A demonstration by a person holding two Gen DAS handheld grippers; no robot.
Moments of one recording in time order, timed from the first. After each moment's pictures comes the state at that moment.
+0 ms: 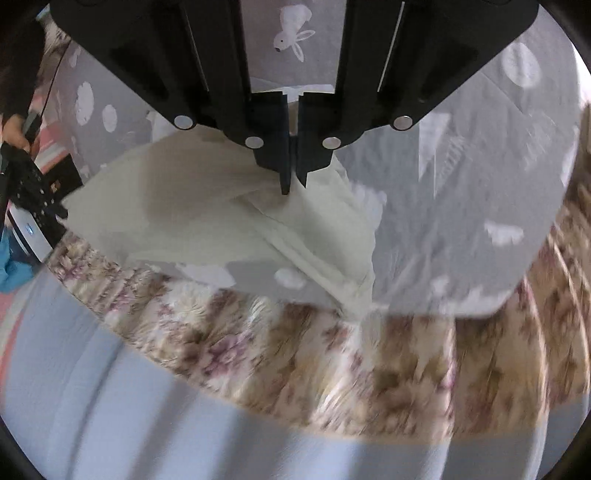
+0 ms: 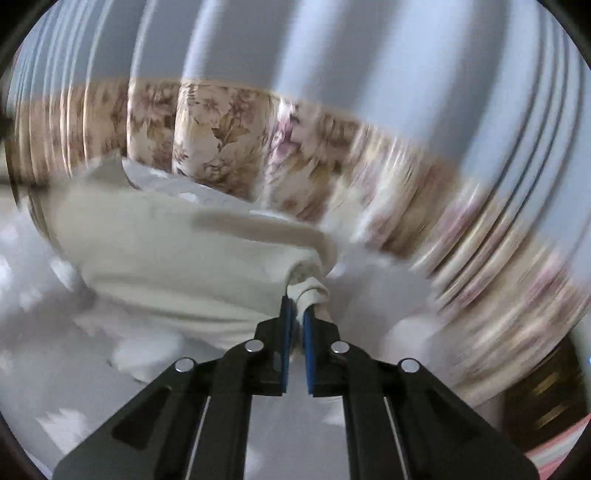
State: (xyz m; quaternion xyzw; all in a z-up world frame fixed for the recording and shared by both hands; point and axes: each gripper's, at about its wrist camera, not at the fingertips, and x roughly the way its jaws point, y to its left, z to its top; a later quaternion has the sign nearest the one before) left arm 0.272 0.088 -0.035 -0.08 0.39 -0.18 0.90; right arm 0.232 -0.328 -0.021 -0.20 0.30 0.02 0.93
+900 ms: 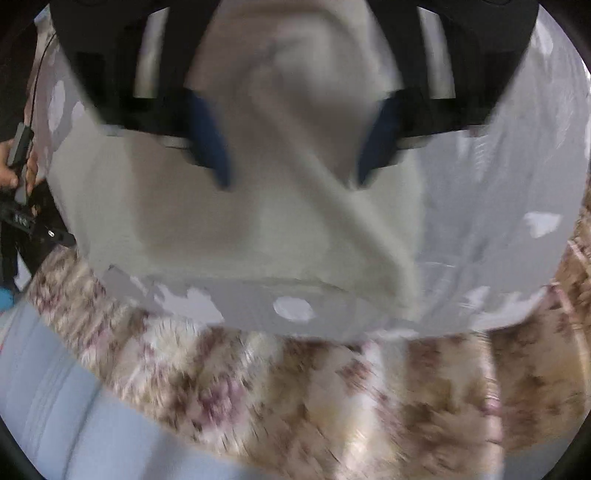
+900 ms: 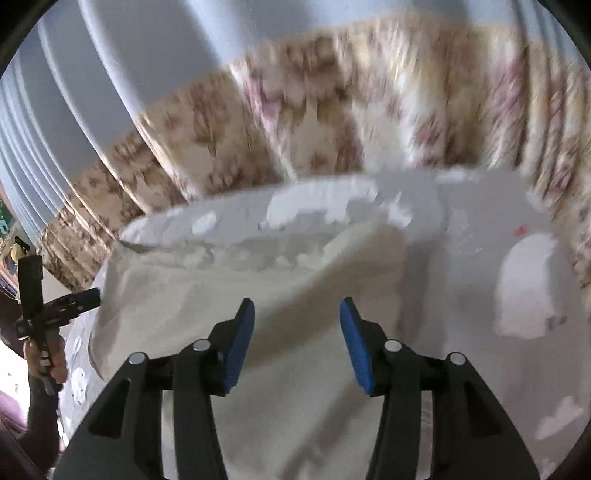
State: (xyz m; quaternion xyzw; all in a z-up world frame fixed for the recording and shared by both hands) left arm 0.340 0.040 -0.096 -0.04 0.47 -0.17 0.87; right arm 0.359 -0.383 -0.108 0.13 0.44 0.14 0.88
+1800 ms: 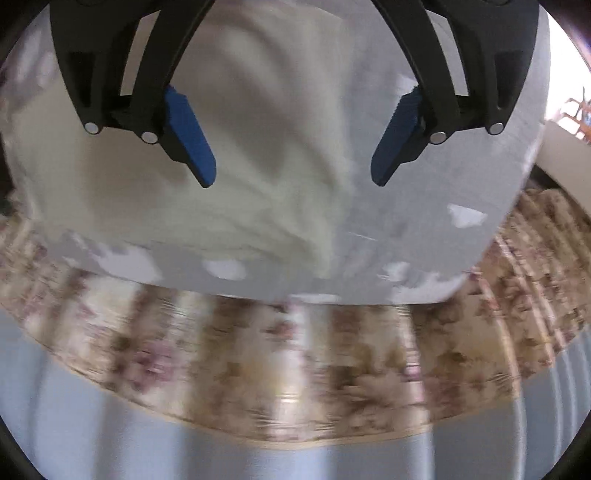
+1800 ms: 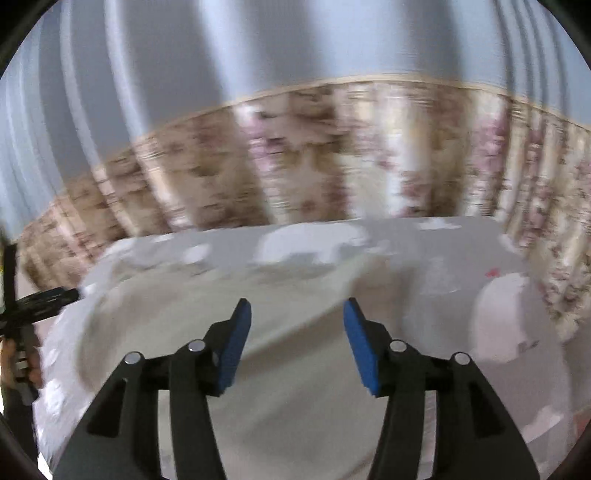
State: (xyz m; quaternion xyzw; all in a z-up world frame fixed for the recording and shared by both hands) left arm 0.316 0.023 -0.054 -0.01 0.40 -0.03 0.91; right arm 0.304 -0.341 -0.067 0.07 0.32 0.11 0.94
